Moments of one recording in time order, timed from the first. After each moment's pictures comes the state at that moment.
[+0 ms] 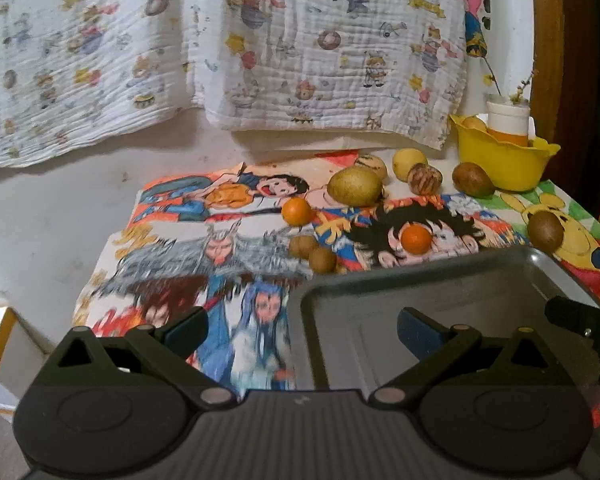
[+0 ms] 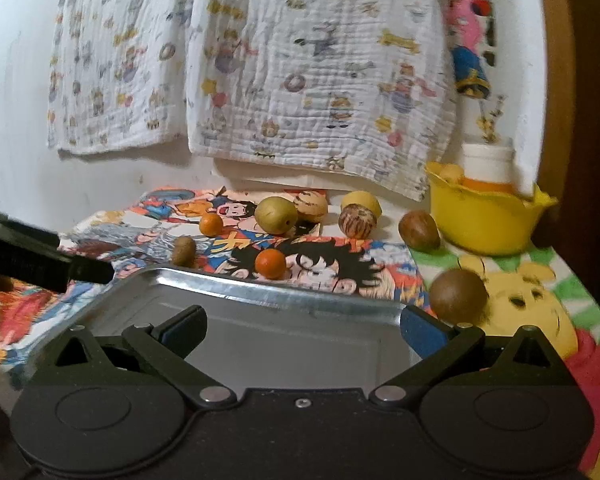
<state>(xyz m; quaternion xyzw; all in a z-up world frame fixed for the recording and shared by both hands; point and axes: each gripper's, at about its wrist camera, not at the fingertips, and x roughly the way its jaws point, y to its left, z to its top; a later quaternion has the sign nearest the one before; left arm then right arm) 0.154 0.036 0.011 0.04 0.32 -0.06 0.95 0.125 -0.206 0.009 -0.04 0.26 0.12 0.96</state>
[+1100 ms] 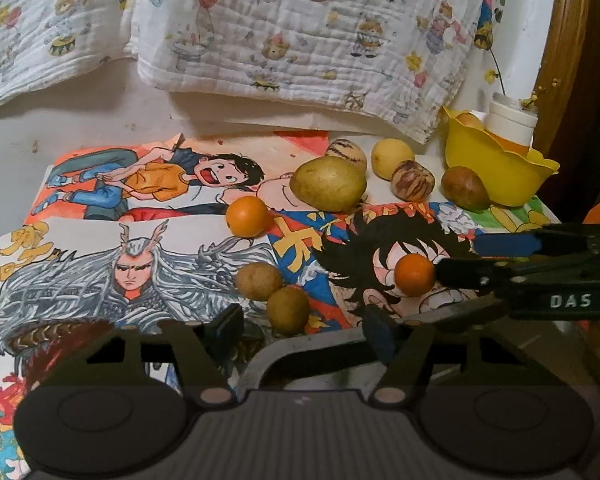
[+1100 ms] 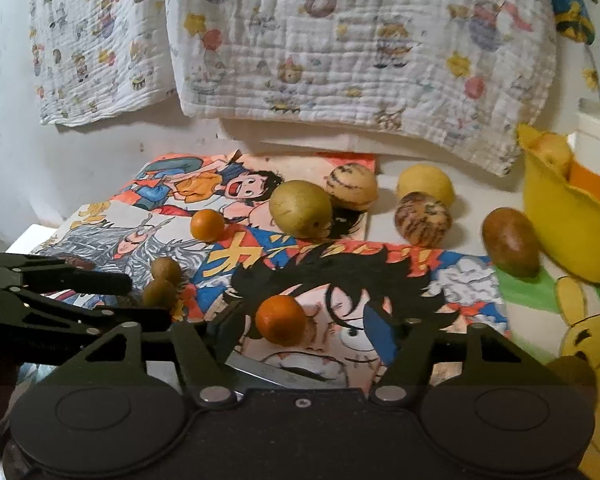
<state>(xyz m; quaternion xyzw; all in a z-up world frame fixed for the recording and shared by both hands) 0.259 0.038 -0.024 -0.03 0.36 -0.14 0.92 0.286 -0.176 -0.007 -0.02 0.37 0.19 0.91</state>
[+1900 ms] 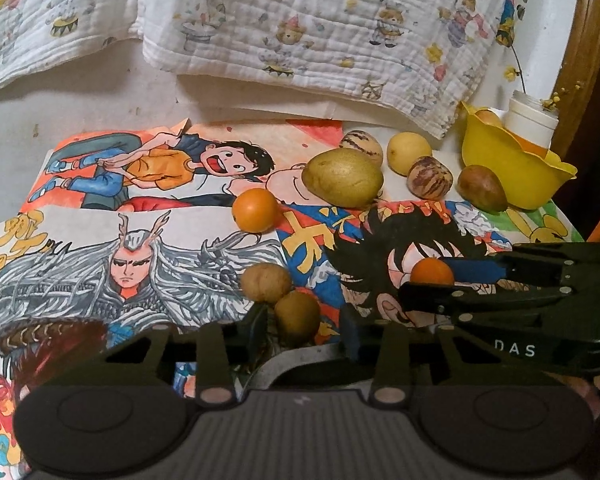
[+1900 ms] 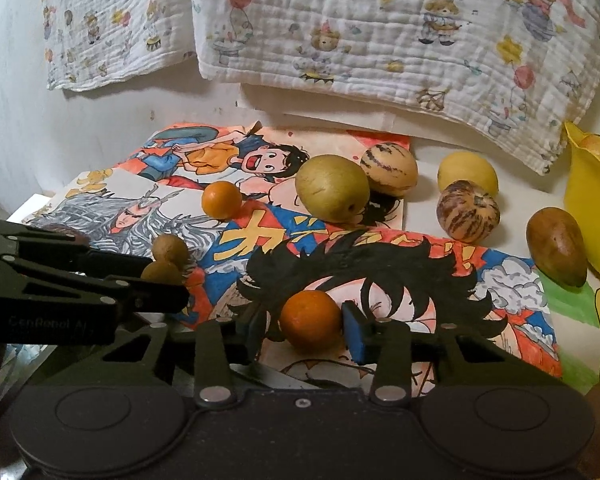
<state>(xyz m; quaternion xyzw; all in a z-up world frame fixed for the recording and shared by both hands) 0.274 0.037 -0.033 -0.04 0.38 -0.13 0.92 0.299 -0.144 -0.033 -0.05 0.39 0.21 0.90</state>
